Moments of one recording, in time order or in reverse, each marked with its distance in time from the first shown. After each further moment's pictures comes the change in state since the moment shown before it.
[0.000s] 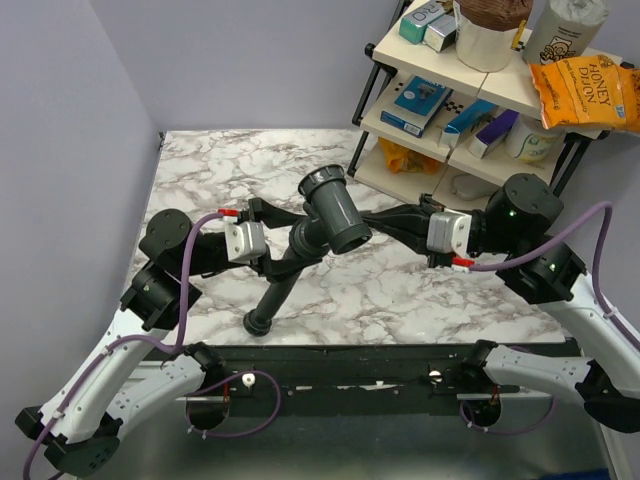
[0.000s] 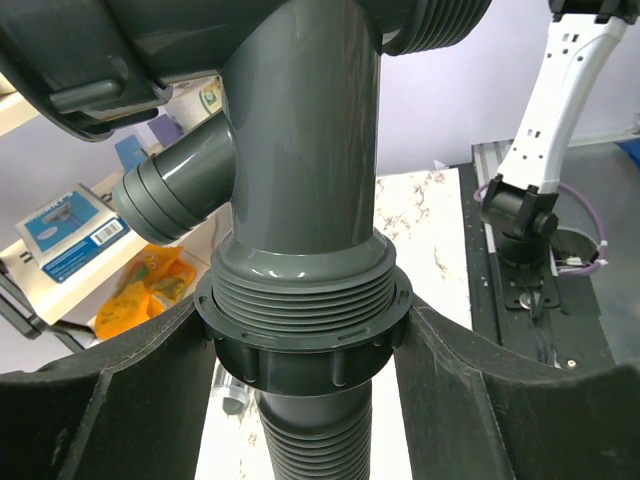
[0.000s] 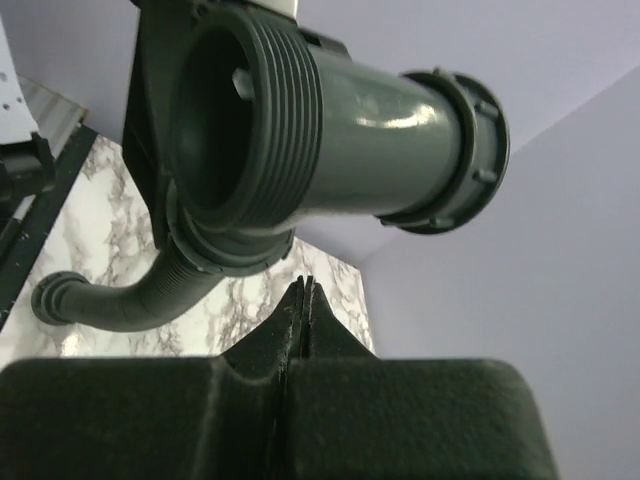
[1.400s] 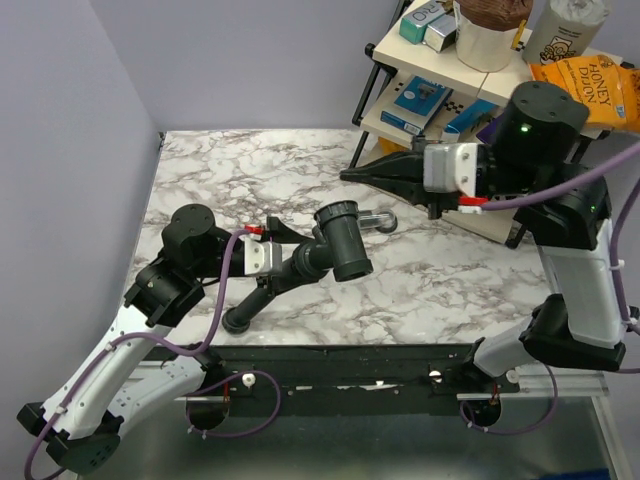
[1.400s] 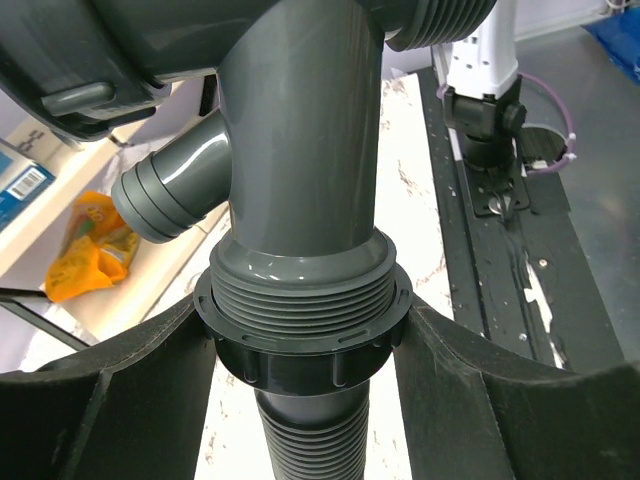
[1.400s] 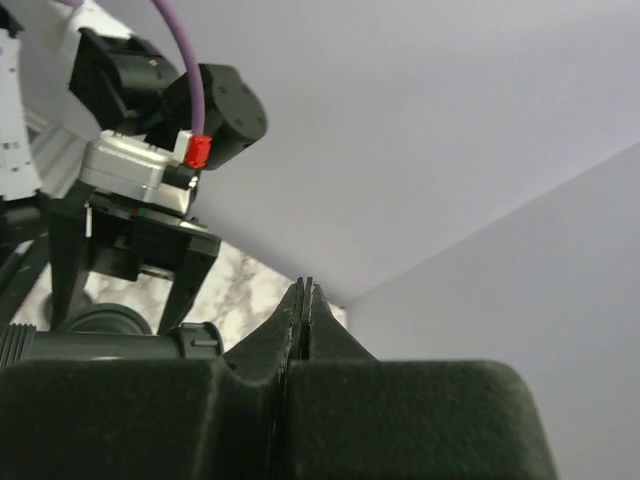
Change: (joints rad) left arm -0.002 0.021 -0.001 -0.268 0.079 0.238; right arm 0.060 0.482 0.993 -0.576 -0.033 -0.069
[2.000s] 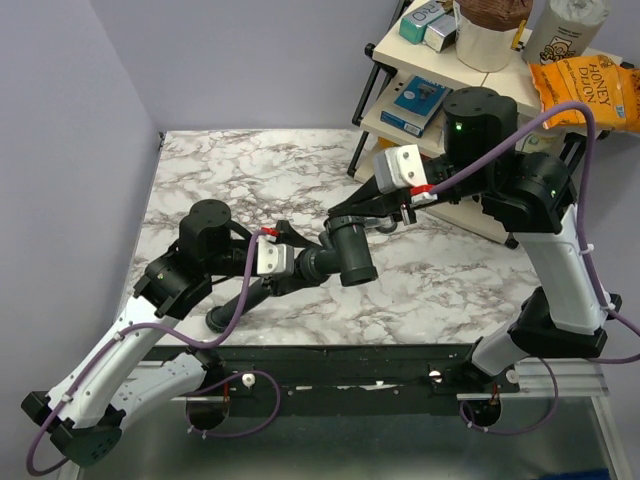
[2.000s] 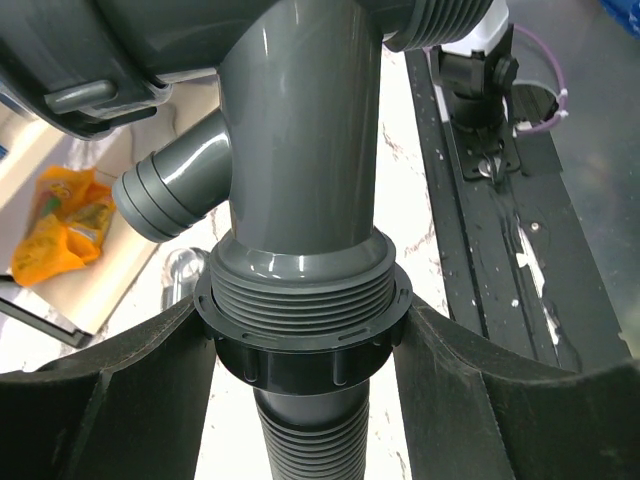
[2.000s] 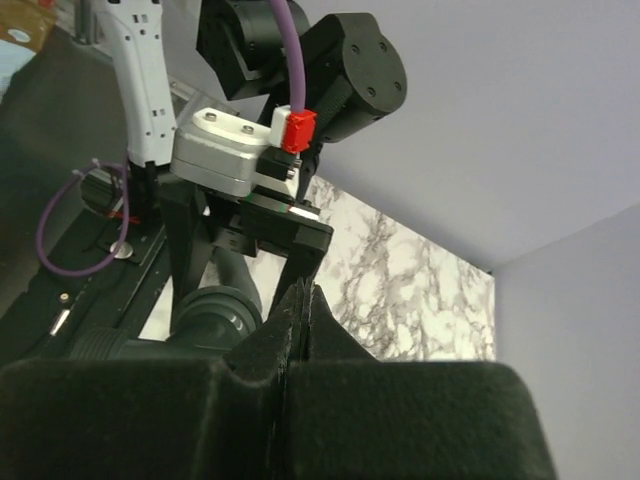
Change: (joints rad) left arm -0.013 0.048 0.006 -0.093 0.001 0.092; right arm 0.000 0.090 0.013 -0.238 -0.103 0.053
